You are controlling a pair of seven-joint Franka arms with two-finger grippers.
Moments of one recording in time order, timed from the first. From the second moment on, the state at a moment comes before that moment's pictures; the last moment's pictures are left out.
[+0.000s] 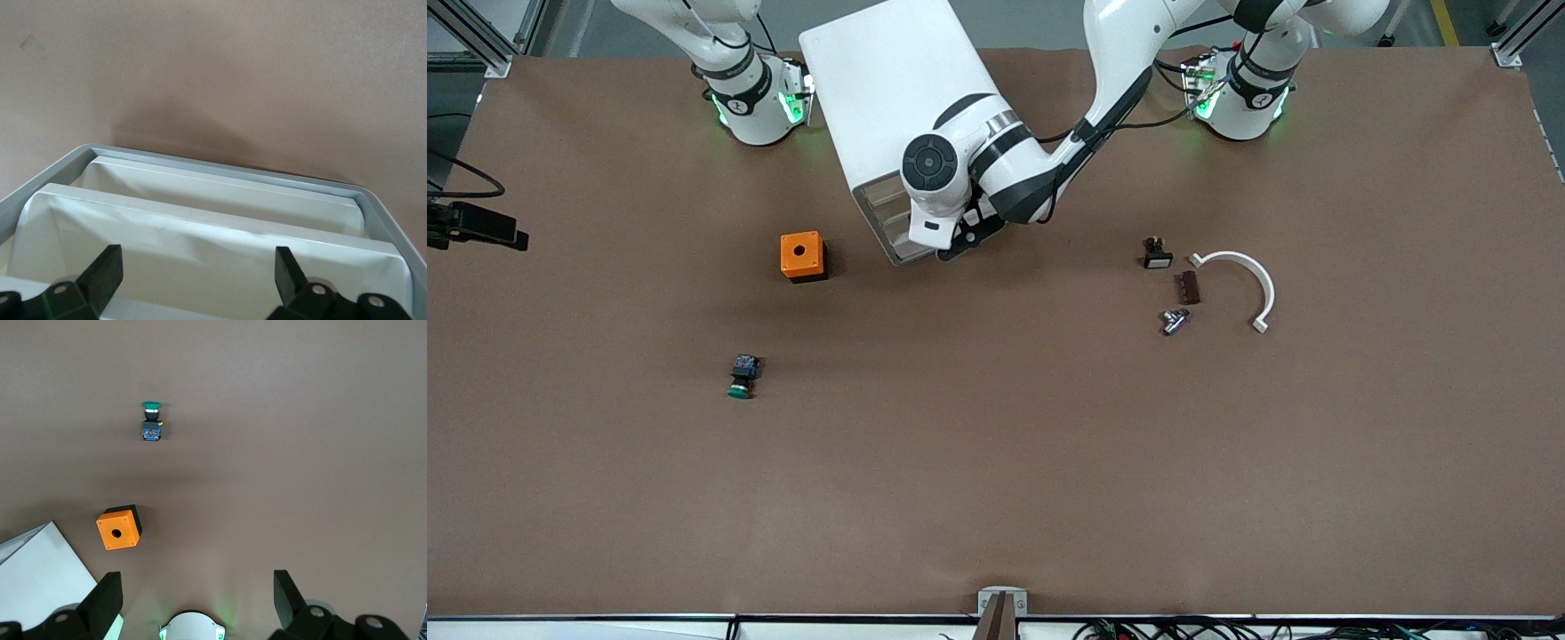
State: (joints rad) left arm -0.85 0.73 -0.22 -1.37 -0.19 1.91 -1.47; right arm -0.09 0.18 -0.03 -1.33 -0.02 1.30 -0.10
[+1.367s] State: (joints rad) left arm -0.33 0.59 -0.21 -1.36 0.06 1.91 -1.17; right arm -0.08 -0.14 -0.02 -1.59 -0.01 1.40 -0.06
